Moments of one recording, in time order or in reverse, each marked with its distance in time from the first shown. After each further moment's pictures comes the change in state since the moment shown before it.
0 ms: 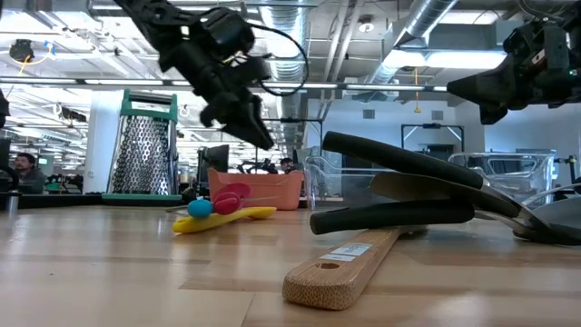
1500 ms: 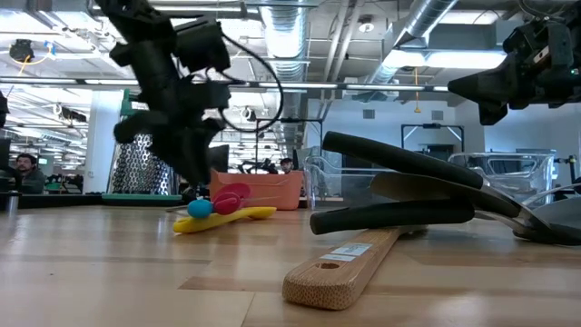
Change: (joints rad) left arm -0.154 -0.101 -0.173 -0.274 -0.084 -0.066; right arm 0.000 0.000 0.000 -0.002 -0.028 0.026
